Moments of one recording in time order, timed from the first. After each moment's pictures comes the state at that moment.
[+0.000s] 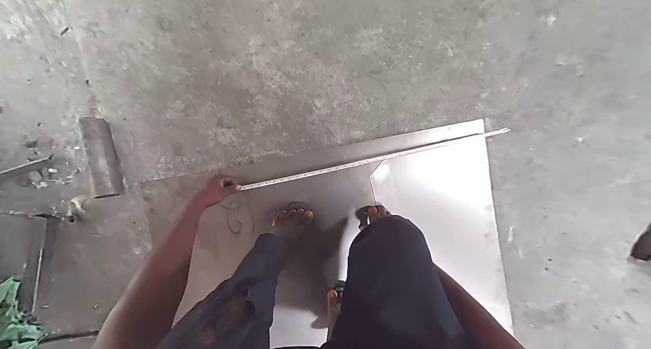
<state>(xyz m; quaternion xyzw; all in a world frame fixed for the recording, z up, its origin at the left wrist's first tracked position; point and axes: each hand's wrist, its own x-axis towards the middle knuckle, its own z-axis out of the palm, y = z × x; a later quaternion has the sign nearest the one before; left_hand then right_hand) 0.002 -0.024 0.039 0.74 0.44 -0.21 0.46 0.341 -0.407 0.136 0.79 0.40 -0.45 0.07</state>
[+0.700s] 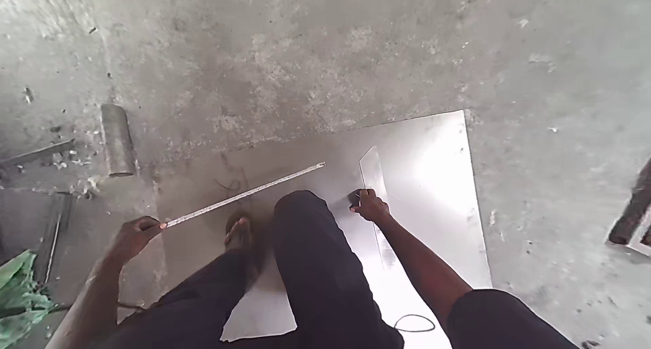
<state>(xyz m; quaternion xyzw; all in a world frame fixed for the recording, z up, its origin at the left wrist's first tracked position) -0.205 -0.102 0.188 0.69 0.62 -0.20 0.33 0.349 -0.460 0.043 0.83 0.29 -0.47 0.11</state>
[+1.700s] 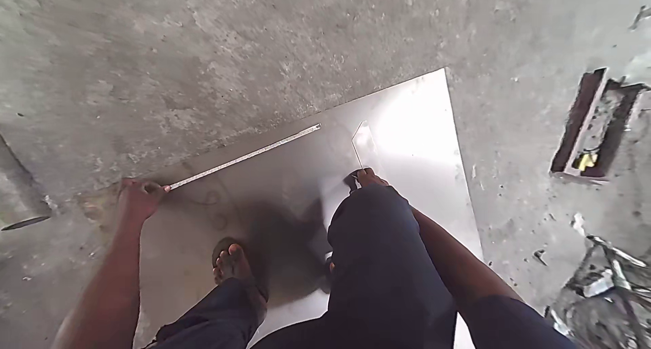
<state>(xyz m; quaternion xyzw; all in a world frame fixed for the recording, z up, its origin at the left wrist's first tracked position) -0.128 0.036 -0.024 0.79 0.53 -0.17 0.26 0.346 -0.475 -0.019 0.88 0.21 -0.43 0.08</state>
